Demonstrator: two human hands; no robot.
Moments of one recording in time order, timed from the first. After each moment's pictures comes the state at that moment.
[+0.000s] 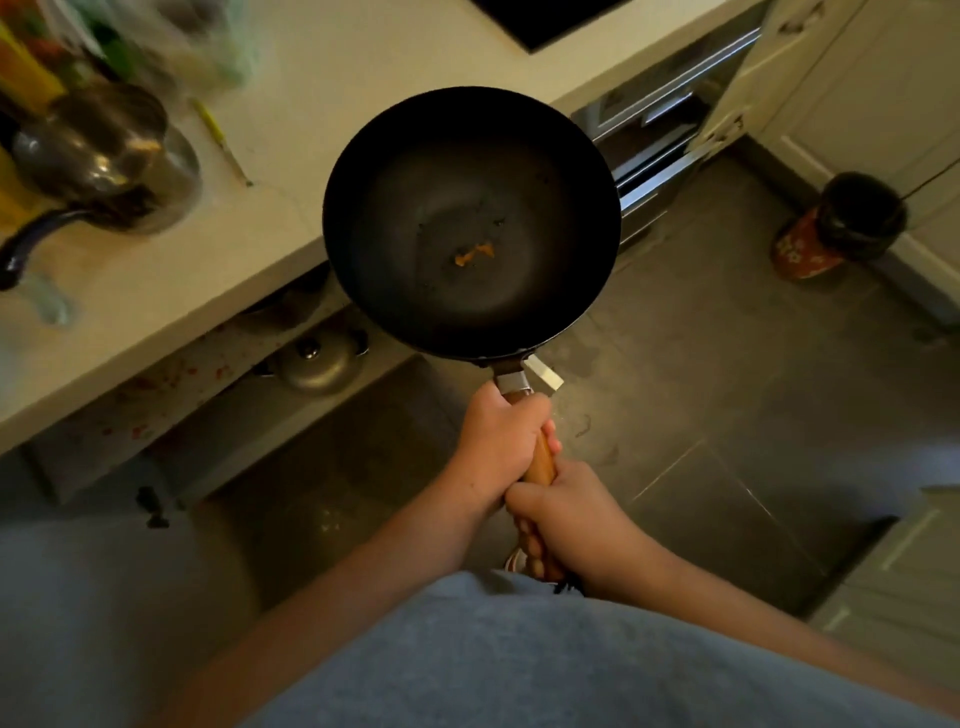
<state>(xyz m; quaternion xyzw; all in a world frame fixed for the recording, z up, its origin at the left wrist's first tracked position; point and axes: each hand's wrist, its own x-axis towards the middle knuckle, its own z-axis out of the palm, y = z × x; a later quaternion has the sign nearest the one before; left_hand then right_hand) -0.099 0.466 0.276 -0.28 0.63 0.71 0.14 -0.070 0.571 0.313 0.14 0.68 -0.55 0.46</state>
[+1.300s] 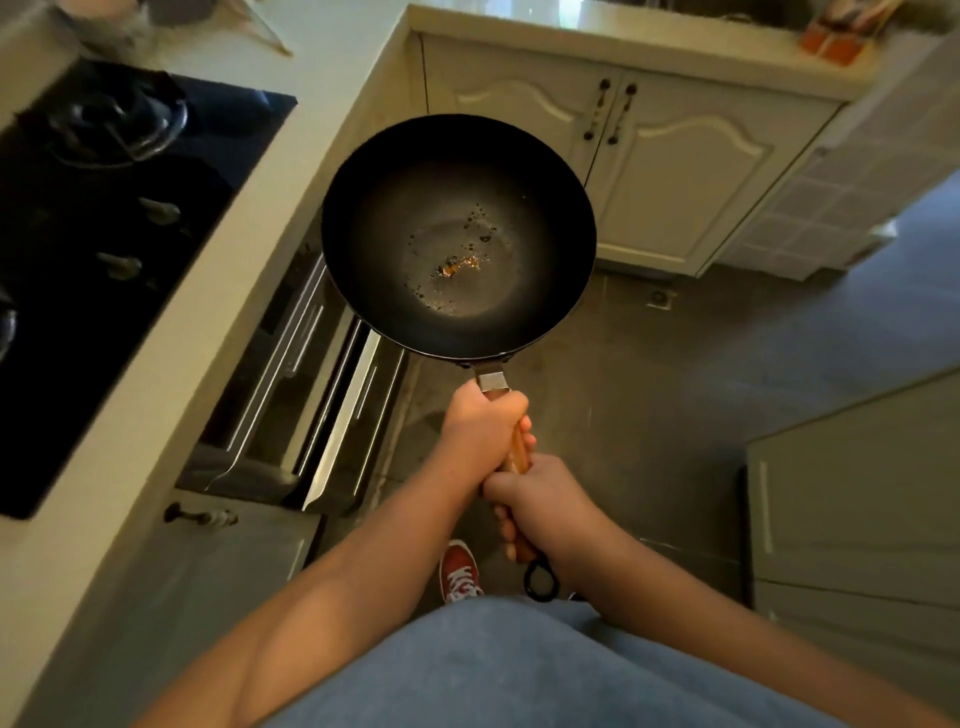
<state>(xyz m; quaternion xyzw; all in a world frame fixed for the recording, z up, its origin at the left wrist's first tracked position) -0.586 0.810 0.303 -0.11 0.69 0.62 0.35 -0.494 0.864 0.315 0.33 0.59 -0.70 0.21</state>
